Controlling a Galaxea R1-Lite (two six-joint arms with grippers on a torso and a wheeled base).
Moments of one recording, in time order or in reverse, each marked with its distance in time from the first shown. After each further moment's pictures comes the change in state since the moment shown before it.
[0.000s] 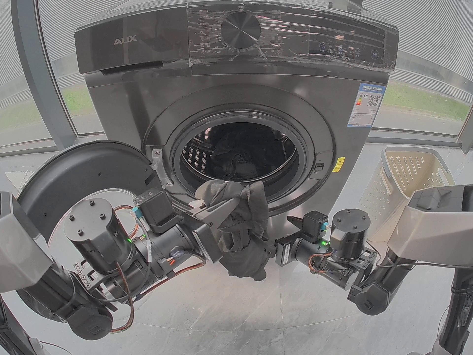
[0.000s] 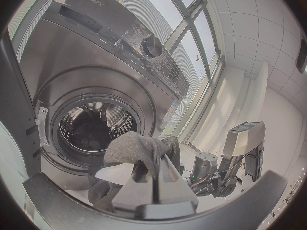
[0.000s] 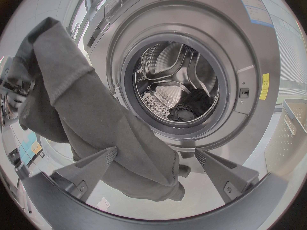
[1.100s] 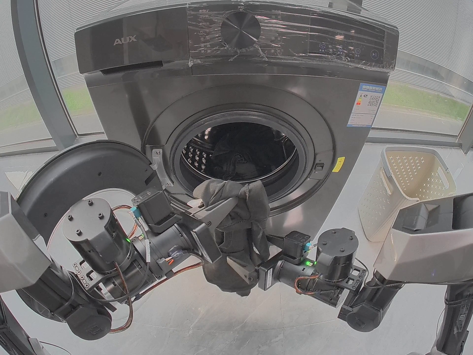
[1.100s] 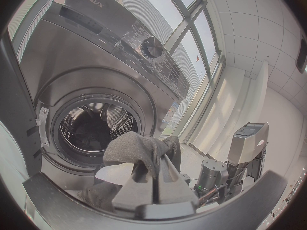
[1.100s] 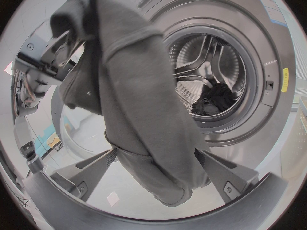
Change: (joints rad) left arm 0.001 -0.005 0.003 0.000 0.005 0.002; right arm 0.112 0.036 0.029 -0.064 0.065 0.006
